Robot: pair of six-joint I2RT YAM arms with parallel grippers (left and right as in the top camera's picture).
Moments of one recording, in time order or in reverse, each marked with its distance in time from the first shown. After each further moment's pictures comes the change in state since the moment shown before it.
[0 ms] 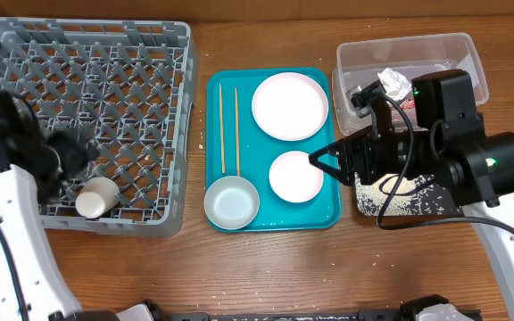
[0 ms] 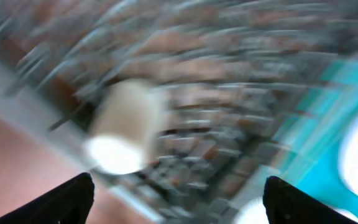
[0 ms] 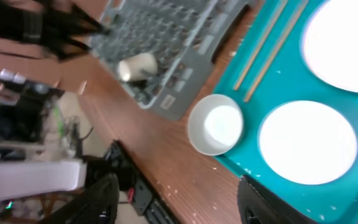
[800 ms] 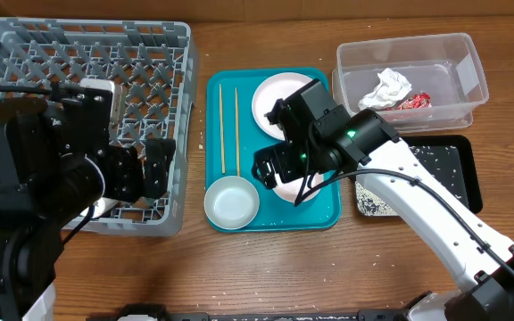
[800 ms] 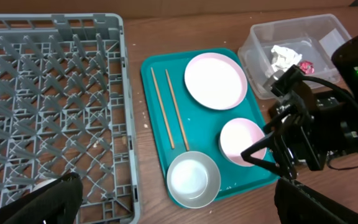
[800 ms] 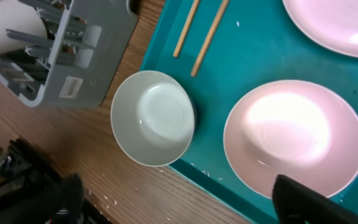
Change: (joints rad) left arm -0.487 -0.253 0.397 -0.178 0.104 0.301; right arm 0.339 0.335 0.000 0.131 0.405 0.177
